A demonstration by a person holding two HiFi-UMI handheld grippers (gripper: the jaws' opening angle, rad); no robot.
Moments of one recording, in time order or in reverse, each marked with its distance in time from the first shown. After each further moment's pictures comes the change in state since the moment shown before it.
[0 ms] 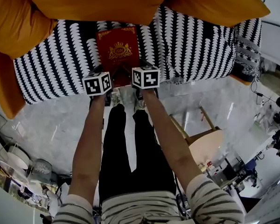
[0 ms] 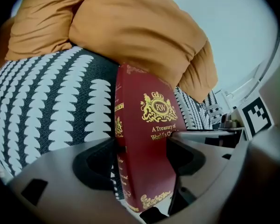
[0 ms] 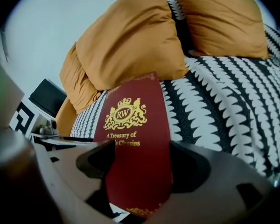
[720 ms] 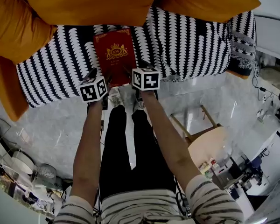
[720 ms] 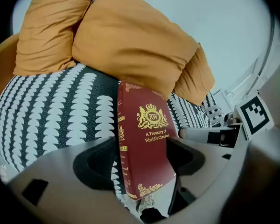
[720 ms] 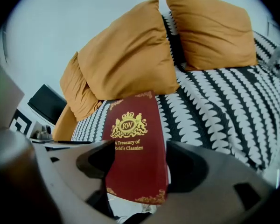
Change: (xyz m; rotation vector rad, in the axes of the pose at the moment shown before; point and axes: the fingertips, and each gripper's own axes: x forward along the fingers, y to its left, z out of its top) left arm -0.034 0.001 0.013 0.038 -0.065 0.045; right arm -0.029 -0.001 0.015 0.029 -0.075 -0.041
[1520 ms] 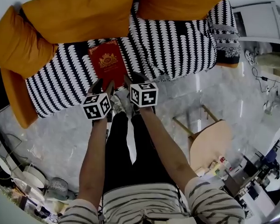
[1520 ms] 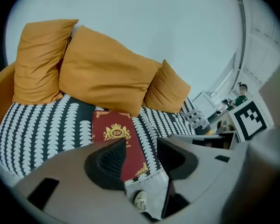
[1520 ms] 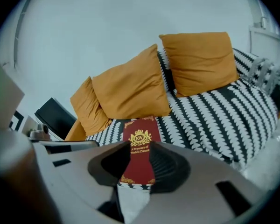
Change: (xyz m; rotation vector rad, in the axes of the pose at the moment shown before) left arm -0.088 -0.105 0.026 0.141 -0.157 -0.081; right arm -0.117 0.025 0.018 0.028 -0.199 0.004
